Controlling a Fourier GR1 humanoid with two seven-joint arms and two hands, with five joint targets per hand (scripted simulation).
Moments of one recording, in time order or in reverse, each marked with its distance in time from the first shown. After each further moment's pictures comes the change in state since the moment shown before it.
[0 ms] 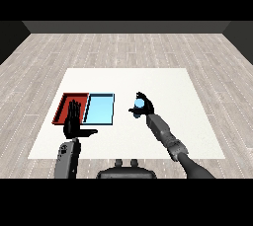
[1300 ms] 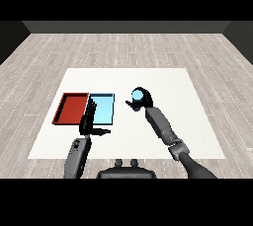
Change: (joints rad) left arm -0.069 -0.032 -0.146 0.129 -0.070 0.048 0.017; right arm -0.002 -0.022 0.070 -0.271 0.103 -0.135 0.074
